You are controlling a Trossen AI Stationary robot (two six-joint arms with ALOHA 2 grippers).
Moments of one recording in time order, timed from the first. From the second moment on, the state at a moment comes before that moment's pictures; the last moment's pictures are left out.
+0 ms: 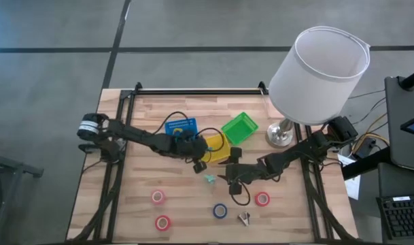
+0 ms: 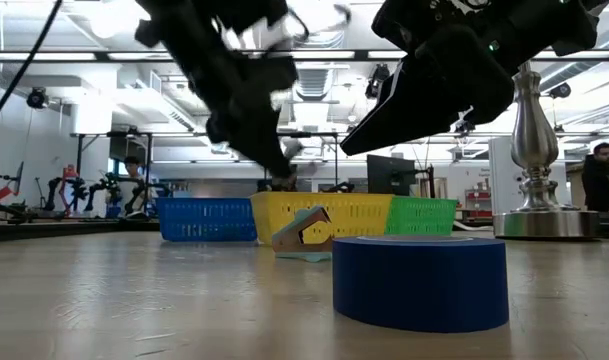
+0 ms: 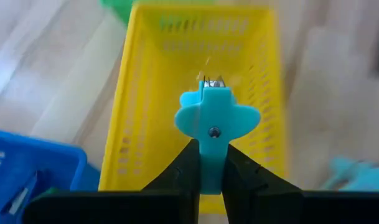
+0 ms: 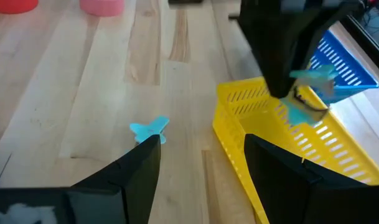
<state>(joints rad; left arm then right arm) -0.09 1.66 1.06 -0.30 -0.31 -0.39 0.36 1.67 0.81 0.21 0.46 0.10</state>
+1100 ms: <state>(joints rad) -0.03 1.71 1.16 -0.44 -0.27 -0.23 0.36 1.67 0.81 0.21 0.43 0.09</state>
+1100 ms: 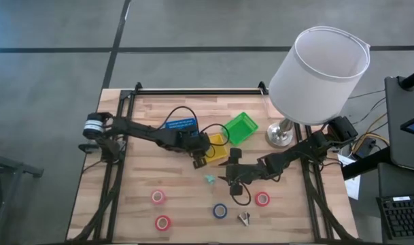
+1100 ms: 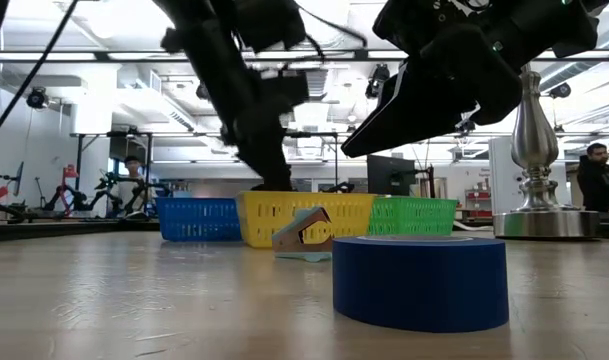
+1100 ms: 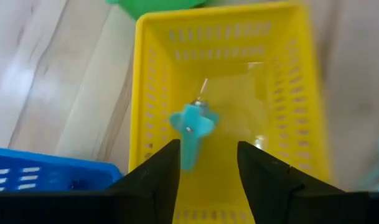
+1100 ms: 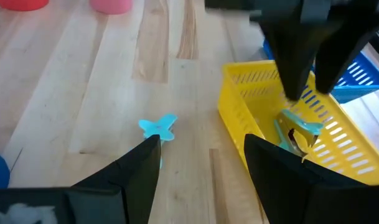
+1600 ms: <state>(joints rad) -0.28 1.66 1.16 -0.38 -0.23 -0.16 0.36 1.67 0.80 0.21 0.41 0.12</state>
